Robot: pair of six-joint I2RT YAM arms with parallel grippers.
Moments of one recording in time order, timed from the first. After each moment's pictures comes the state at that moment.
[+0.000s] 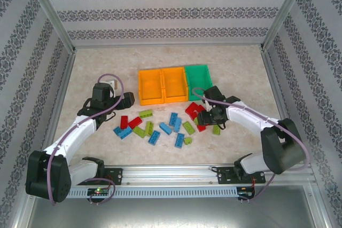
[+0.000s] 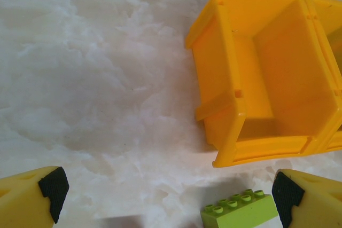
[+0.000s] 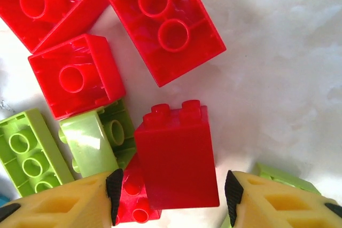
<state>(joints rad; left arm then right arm) -0.16 1.13 0.65 -0.23 0.08 -0.36 0.44 1.42 0.79 -0.67 -0.08 0.31</state>
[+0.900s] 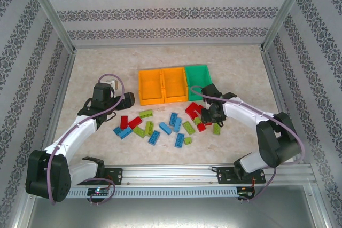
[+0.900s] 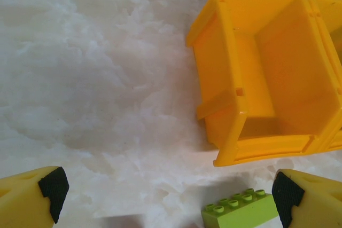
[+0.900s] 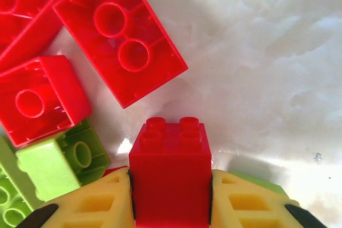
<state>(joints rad) -0.16 1.14 0.65 -0.24 0.07 -0.37 0.44 1.47 0.84 -0.72 0.00 0.34</state>
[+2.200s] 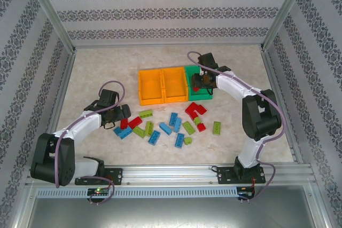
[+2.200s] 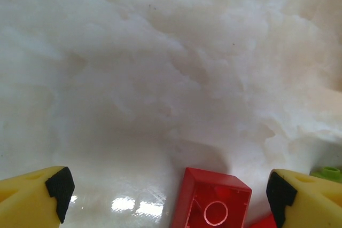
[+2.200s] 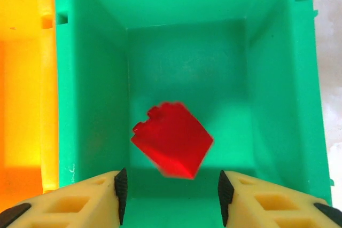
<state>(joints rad) -0.16 1.29 0.63 -0.45 -0.04 -0.52 0.34 1.82 1.33 -0.55 0.00 0.34</state>
